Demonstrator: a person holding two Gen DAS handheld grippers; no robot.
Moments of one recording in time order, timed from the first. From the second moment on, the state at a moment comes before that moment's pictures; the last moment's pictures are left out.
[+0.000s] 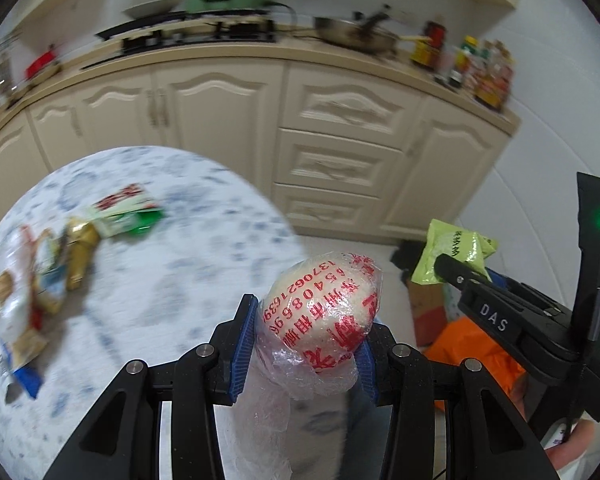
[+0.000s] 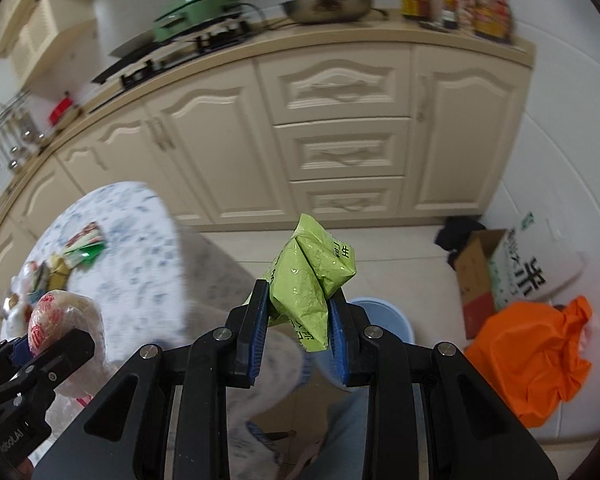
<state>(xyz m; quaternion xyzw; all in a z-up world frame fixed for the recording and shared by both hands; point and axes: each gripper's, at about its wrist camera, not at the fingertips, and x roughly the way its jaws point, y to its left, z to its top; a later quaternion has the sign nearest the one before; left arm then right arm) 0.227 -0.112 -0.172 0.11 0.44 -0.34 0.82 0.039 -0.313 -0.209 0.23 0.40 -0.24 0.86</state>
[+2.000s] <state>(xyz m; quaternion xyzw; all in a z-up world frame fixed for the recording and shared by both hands) 0.281 -0.364 -0.307 0.22 0.52 -0.37 0.74 -0.004 -0.453 -0.331 0.32 0.49 -0.34 0.74</state>
